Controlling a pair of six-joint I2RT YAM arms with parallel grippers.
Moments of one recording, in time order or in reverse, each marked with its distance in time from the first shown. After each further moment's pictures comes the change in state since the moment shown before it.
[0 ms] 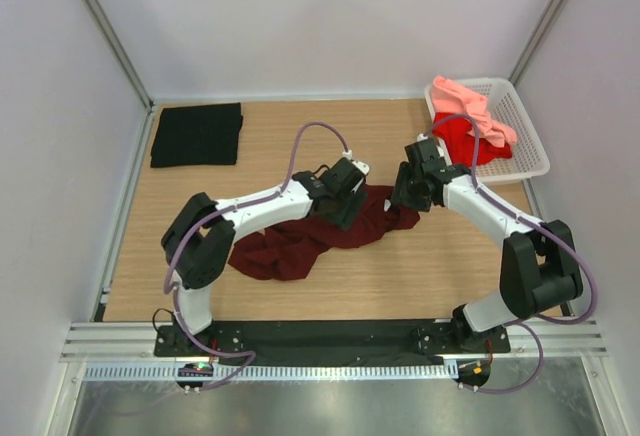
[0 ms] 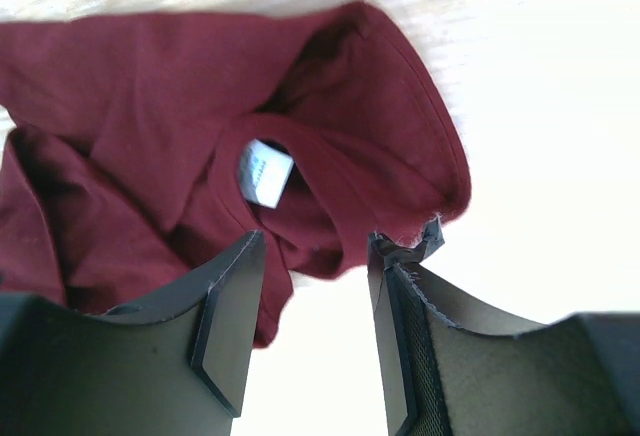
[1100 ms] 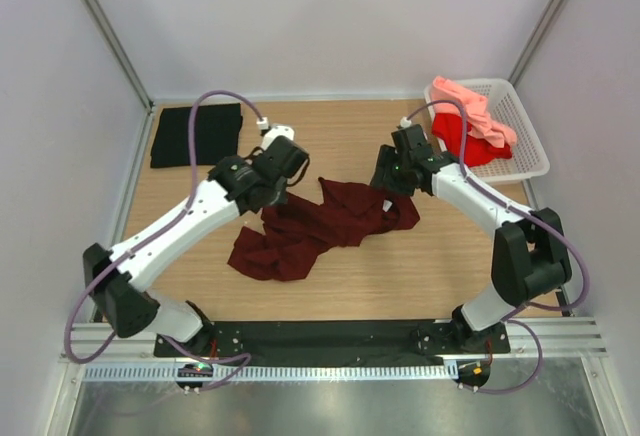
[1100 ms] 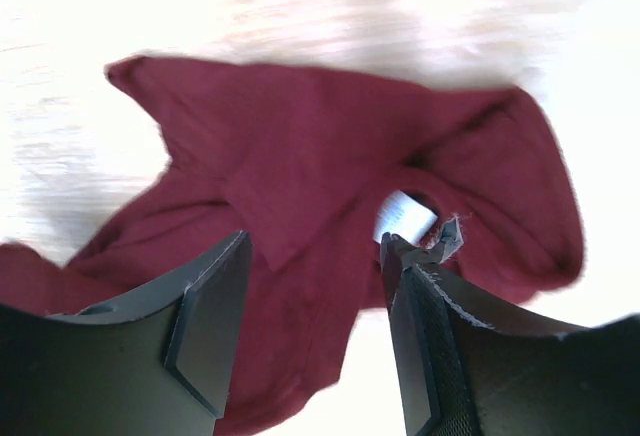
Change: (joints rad) left arm 0.081 -0.389 0.053 -0.441 -0.393 -0.221; right arm 0.047 0.045 0.101 0.066 -0.067 0.012
